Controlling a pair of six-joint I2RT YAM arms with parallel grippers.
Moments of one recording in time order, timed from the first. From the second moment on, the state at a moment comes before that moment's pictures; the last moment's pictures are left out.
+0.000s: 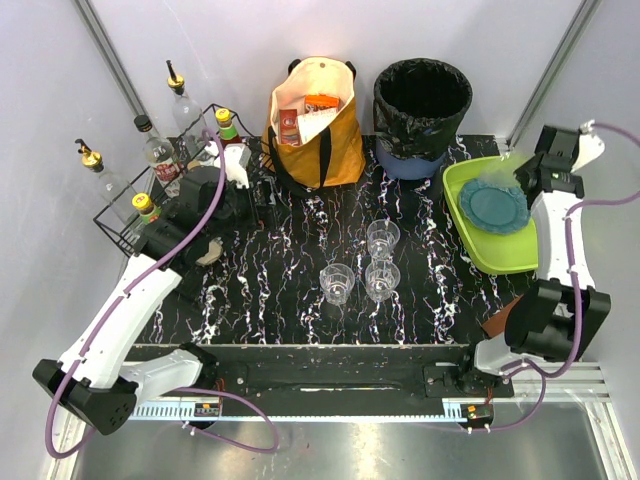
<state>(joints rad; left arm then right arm) -0.48 1.08 1.27 -0.67 0.05 -0.38 -0.25 1.49 1.47 -0.52 0.34 0.57</state>
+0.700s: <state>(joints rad) -0.48 1.08 1.24 -0.65 0.10 -0.39 -0.40 1.75 1.23 -0.33 0.07 0.81</state>
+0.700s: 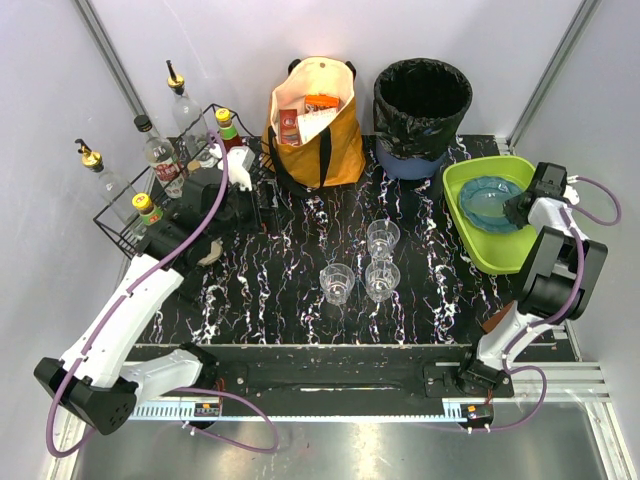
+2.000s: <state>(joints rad) -0.63 1.31 1.14 -0.63 0.23 -0.32 -0.39 1.49 1.28 -0.51 0.05 0.72</state>
